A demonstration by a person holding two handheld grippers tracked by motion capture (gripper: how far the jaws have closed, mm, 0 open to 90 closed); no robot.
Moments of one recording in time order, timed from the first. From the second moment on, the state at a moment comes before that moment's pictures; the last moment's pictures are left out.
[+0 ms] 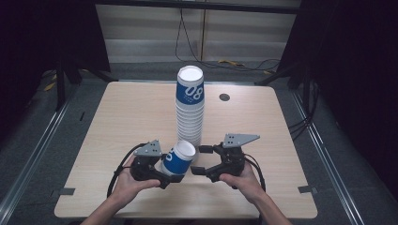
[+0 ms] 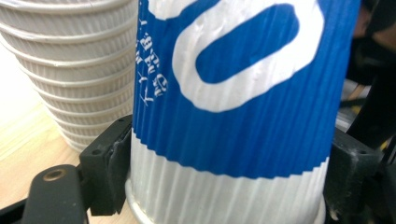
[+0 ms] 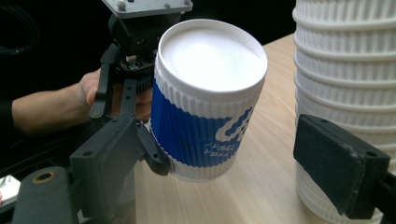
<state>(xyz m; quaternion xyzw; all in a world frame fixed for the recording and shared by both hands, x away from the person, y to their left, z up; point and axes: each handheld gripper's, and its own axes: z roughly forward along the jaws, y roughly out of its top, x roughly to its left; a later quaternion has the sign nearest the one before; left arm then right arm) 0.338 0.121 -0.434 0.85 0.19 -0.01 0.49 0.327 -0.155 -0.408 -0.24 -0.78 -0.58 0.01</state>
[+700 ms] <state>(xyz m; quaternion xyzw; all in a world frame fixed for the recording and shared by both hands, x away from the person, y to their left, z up) 0.341 0.112 -0.446 0.89 0.17 0.00 0.41 0.330 -0.155 -0.417 -0.24 -0.84 -0.49 0.00</state>
